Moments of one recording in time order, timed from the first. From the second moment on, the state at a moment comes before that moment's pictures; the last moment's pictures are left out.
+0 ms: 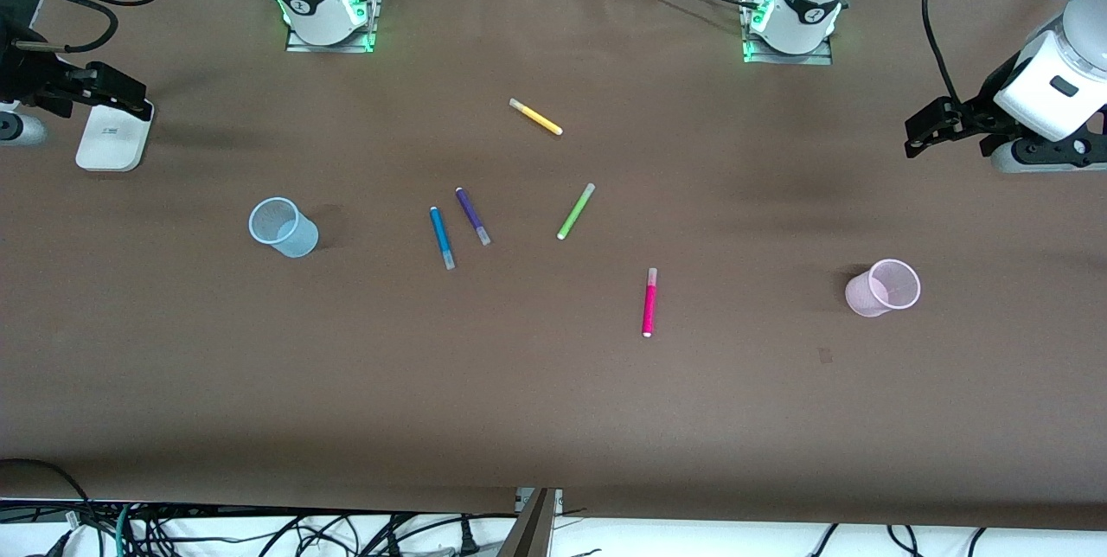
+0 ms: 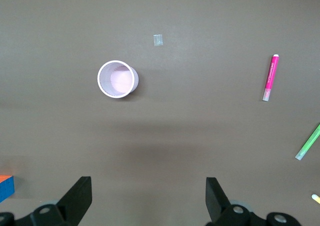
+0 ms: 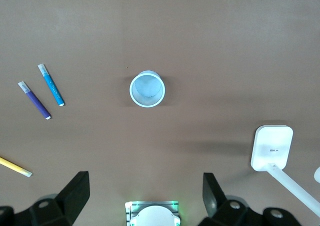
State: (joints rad) left arm -0.07 -0.03 0.01 -1.68 0.01 1.60 -0.11; right arm 0.04 0.03 -0.02 -1.50 -0.04 1.38 0.03
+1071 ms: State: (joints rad) left arm -0.10 0.10 -0.12 -1.68 -0.01 1.60 -0.10; right arm 0.29 0.45 0.01 -1.52 -0.02 1.65 0.04
